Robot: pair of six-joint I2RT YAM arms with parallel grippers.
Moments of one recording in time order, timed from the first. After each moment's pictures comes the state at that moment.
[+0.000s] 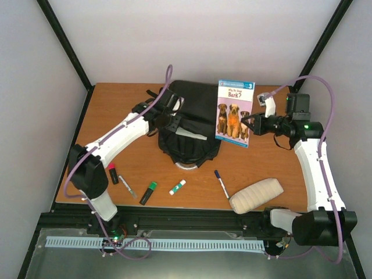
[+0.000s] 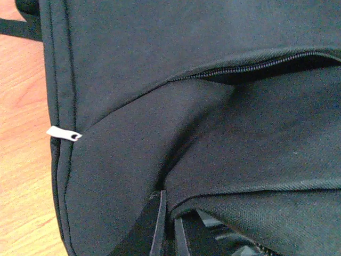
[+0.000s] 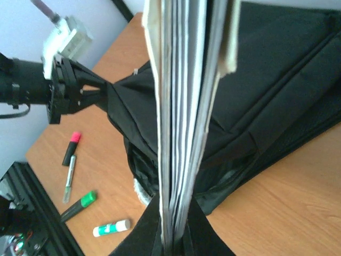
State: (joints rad) left arm -0.60 1.72 1.55 -0.78 -0.15 -0.12; right arm -0.04 1.19 1.26 -0.82 -0.79 -0.06
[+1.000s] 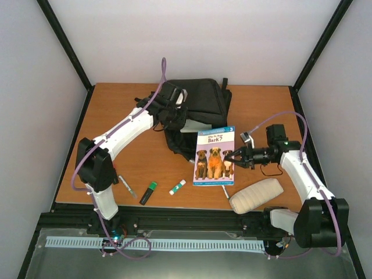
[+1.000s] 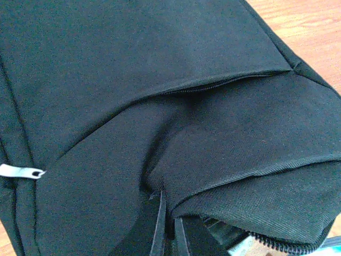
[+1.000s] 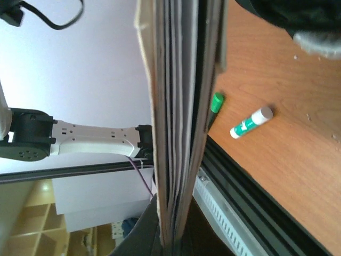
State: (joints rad) left arm -0.58 1.79 1.62 -0.70 0.03 -0.36; right arm 0.03 1.18 0.84 -0.90 -1.27 0.18
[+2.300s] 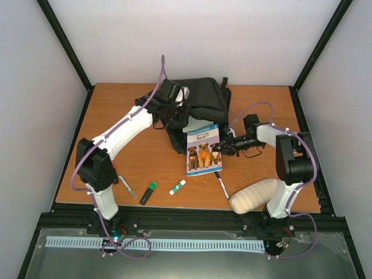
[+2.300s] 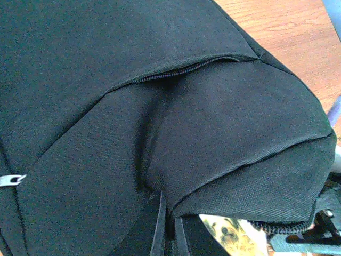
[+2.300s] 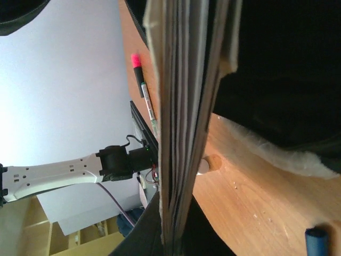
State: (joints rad) left arm -0.57 1.80 1.66 -0.71 0.13 -0.36; right arm 0.14 1.80 1.05 -0.68 -1.20 0.19
